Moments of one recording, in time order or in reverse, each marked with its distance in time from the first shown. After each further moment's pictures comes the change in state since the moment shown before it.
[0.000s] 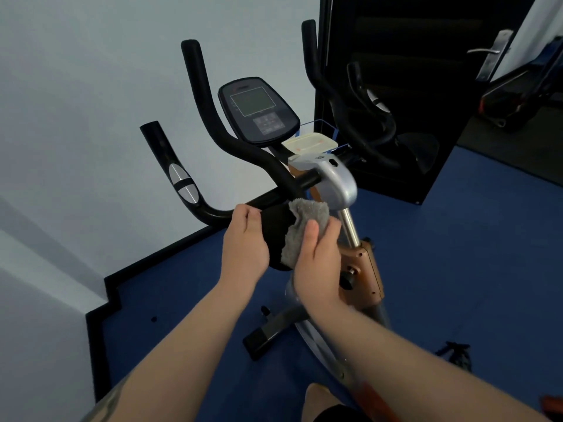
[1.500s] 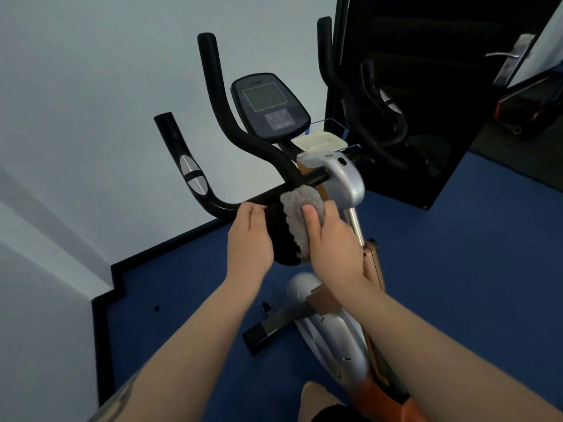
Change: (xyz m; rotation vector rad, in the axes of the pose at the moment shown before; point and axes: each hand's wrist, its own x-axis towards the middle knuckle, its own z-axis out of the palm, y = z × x) left_hand -0.007 0.001 0.002 -0.121 0.062 -0.048; right_hand 0.032 -0.009 -0.024 -0.551 -0.224 -0.173
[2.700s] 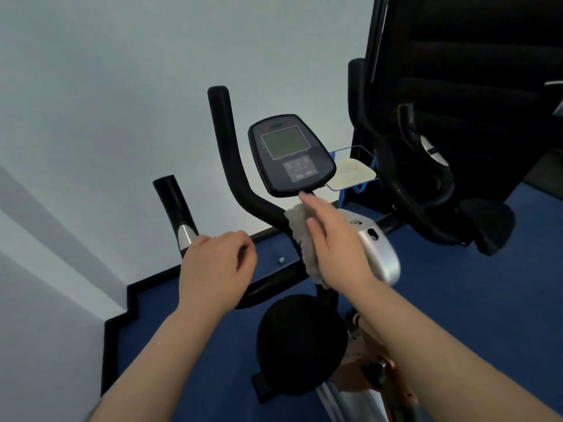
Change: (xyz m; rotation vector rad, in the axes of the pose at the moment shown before) left_hand 0.103 0.020 -0.033 0.947 0.064 0.515; right_hand 0.140 -0.008 0.016 0.341 -0.162 -0.251
